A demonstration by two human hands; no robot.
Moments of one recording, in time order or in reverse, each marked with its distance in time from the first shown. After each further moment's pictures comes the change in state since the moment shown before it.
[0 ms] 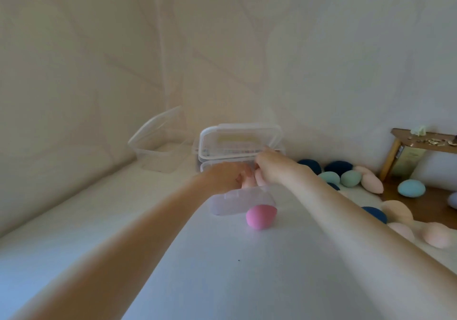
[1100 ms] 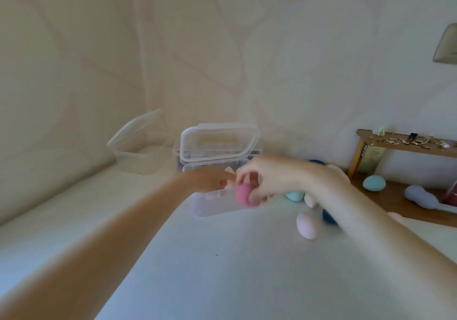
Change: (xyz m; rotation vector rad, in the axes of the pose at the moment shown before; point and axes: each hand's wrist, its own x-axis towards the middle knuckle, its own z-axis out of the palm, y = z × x) left_hand 0.003 0.011 0.001 -0.186 -0.178 -0.025; right_hand -0.080 0.011 -0.033 0.172 -0.143 -0.201
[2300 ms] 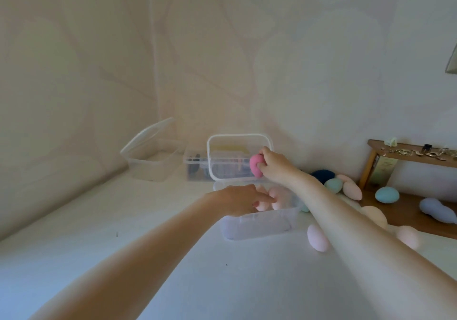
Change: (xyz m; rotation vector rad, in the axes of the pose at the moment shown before) left_hand -0.016 0.042 0.025 0.263 -0.037 0.234; right_hand 0.069 0.038 0.011 0.163 0.377 0.263
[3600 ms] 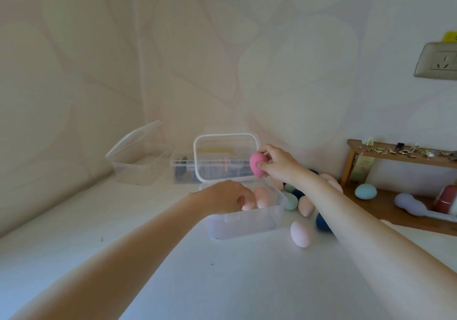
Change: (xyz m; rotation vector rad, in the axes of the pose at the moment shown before) left_hand -0.009 0.009 -0.009 0.057 0.070 -0.038; right_hand -0.019 0.026 -0.024 0.278 0.063 -0.016
